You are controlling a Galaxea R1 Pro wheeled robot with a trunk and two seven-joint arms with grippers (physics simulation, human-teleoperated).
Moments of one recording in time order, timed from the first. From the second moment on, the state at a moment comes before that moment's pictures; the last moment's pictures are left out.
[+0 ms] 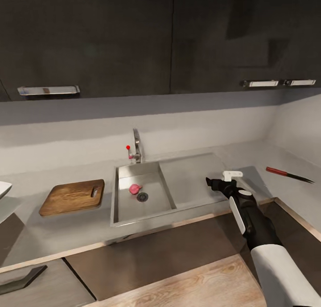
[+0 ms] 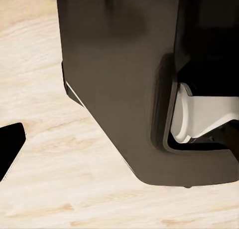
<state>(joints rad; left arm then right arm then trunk) 0.02 -0.04 0.00 -0.11 0.01 0.00 0.00 -0.72 -0.06 -0.06 -1.05 -0.01 0.42 0.08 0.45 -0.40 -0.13</state>
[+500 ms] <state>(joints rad) 0.02 -0.05 0.00 -0.11 0.01 0.00 0.00 -0.72 -0.06 -0.07 -1.06 -0.02 0.48 0.08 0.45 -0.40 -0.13</state>
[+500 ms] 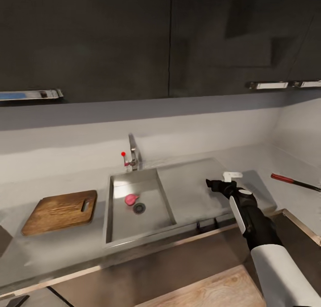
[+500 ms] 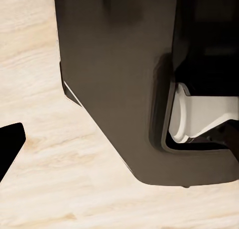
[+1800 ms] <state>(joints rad) 0.02 -0.06 0.00 -0.11 0.01 0.00 0.00 -0.72 0.00 -0.15 -1.10 -0.15 0.52 -0.14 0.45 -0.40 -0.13</state>
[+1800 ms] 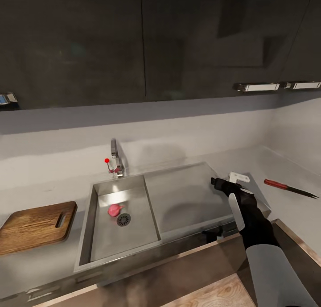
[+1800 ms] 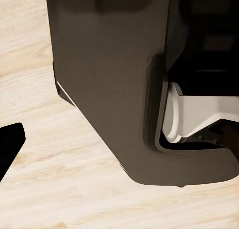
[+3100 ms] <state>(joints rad) 0.02 -0.01 0.00 -0.04 0.01 0.00 0.00 -0.72 0.00 -0.26 -1.12 -0.16 0.52 -0.14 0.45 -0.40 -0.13</state>
